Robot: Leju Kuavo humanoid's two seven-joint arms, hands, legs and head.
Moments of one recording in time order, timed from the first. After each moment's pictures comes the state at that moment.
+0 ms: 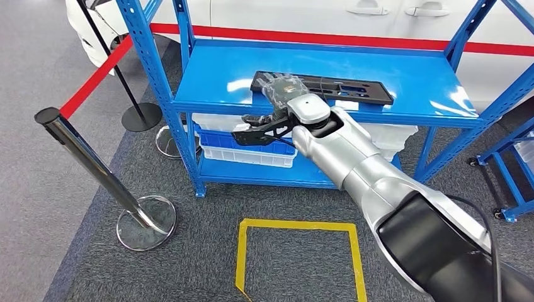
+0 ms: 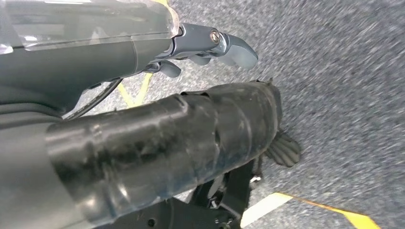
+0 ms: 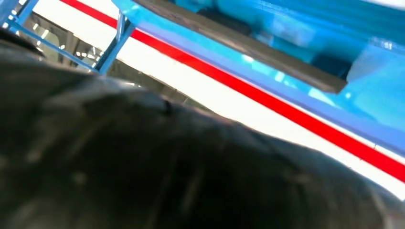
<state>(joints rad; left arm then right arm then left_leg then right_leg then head) -0.11 -0.12 1.27 -0.23 -0.62 0.03 -0.10 -1.25 0.18 0.75 -0.44 1.08 0.19 -0.04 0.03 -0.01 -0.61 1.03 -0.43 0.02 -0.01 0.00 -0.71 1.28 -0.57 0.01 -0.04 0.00</state>
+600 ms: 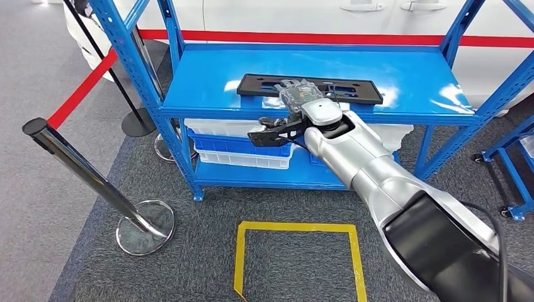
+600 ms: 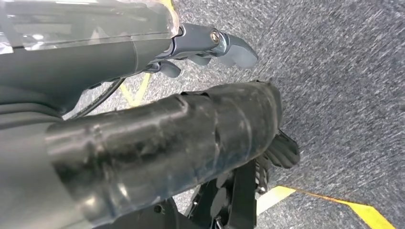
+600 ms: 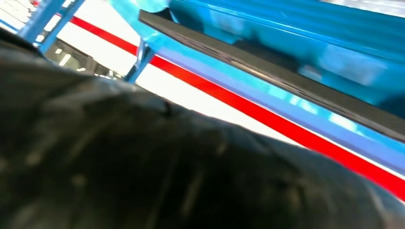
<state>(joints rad) -0.11 -0.12 1.27 -0.23 -0.62 0.03 -0.10 -1.25 0.15 0.74 -0.39 1.08 0.20 -0.03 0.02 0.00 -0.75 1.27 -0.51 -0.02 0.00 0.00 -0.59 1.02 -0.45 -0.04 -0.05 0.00</state>
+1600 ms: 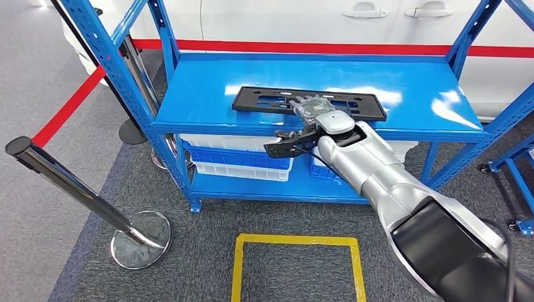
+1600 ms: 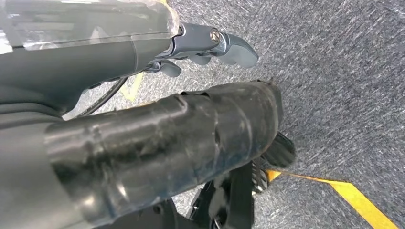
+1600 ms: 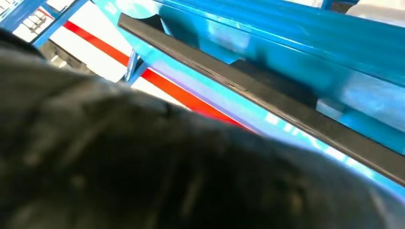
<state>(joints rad) -0.11 -0.11 1.27 -0.23 -0.64 0.04 -0.09 -1.20 0.10 0.74 -0.36 1.08 0.23 -0.07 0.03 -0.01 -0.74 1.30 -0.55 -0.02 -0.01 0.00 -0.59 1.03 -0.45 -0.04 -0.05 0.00</state>
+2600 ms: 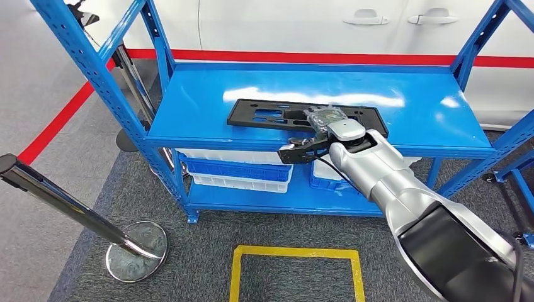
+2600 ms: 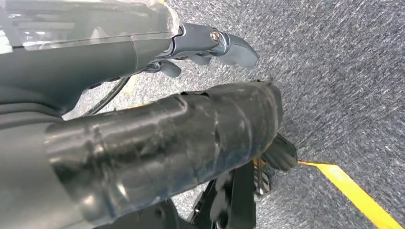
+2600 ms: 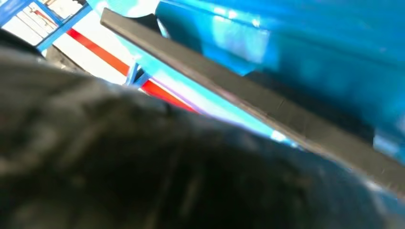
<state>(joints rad) -0.11 -0.11 1.27 -0.23 -0.65 0.04 -0.09 -1.17 0.06 0.74 -0.34 1.08 0.23 -0.07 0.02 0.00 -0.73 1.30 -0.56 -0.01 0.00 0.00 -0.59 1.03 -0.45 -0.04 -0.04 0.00</state>
